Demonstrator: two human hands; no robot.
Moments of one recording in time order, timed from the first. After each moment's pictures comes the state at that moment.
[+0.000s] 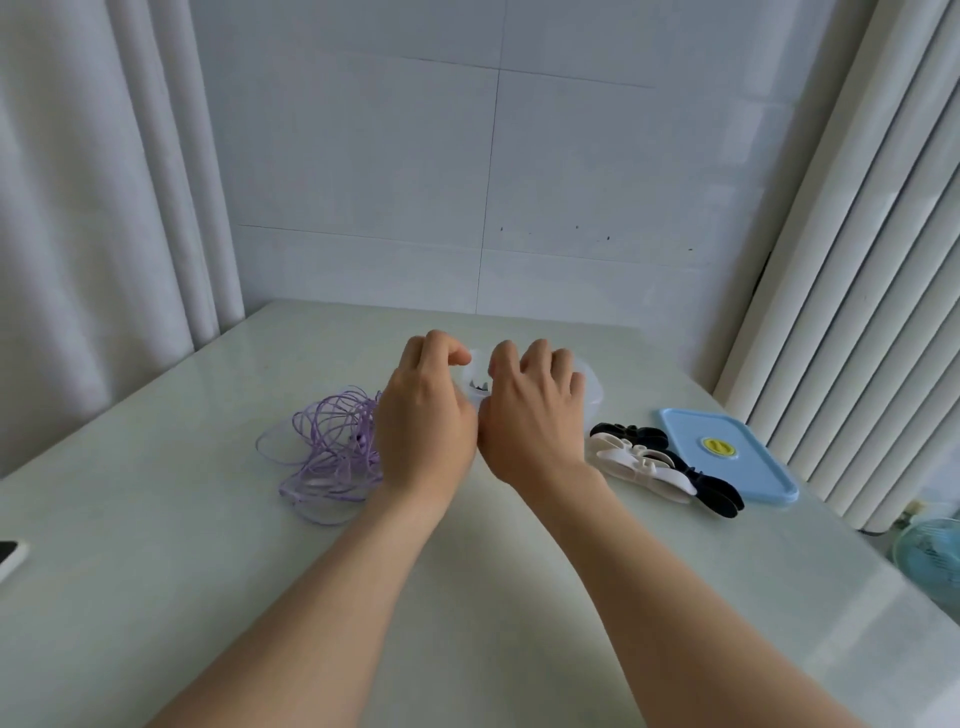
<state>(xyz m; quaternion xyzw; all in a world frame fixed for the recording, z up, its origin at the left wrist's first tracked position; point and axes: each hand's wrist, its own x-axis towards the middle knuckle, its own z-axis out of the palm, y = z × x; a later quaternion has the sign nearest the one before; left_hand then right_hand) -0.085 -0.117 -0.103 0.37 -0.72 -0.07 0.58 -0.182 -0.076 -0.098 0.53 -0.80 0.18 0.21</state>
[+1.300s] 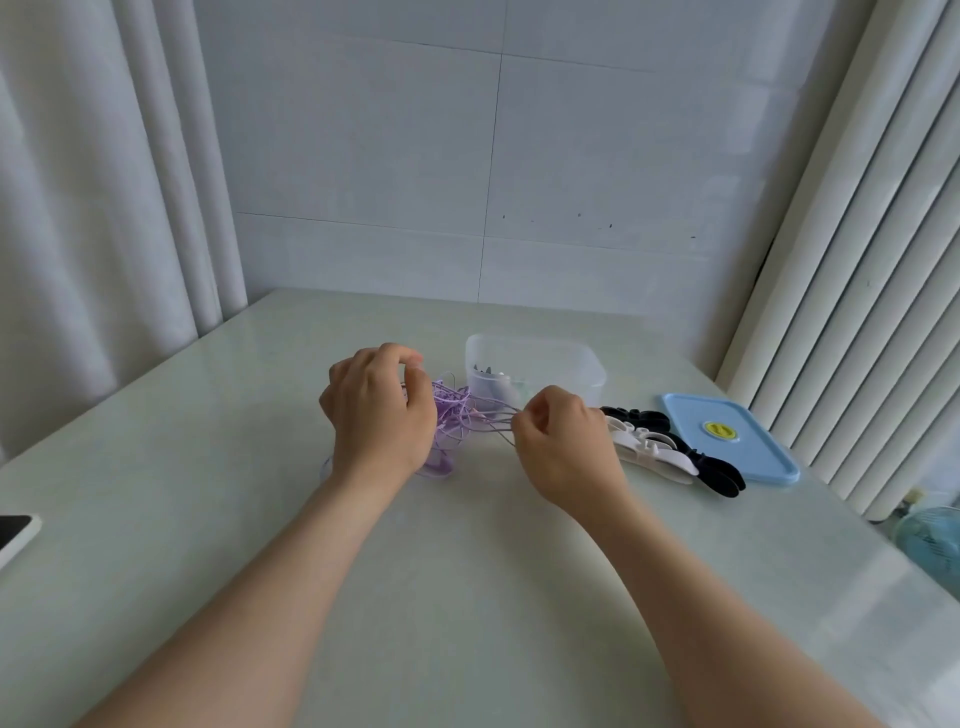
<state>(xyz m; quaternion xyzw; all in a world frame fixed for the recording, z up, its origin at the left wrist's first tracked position) -0.051 -0.143 -0.128 0.47 -0.71 -0.15 0.51 -0.195 -0.036 -0.120 0.46 -0.80 0.38 -0.02</state>
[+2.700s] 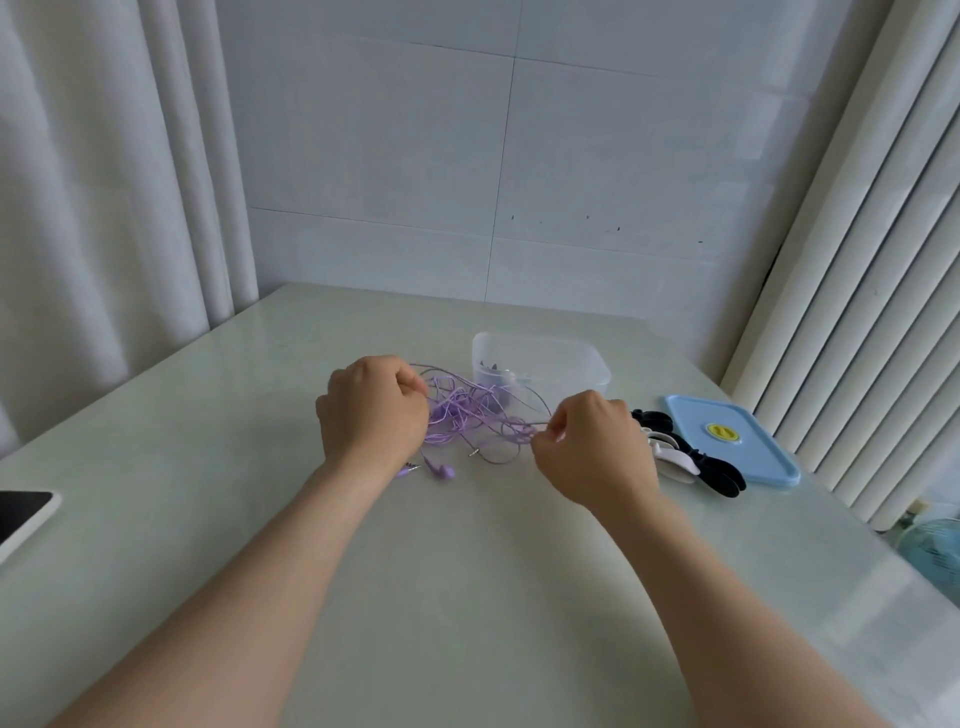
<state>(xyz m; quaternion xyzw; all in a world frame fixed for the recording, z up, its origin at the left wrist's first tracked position) -0.031 -0.132 -0.112 0.53 -0.72 -0.20 0.41 -0.204 -0.020 -0.115 0.46 -0.85 0.24 0.08</state>
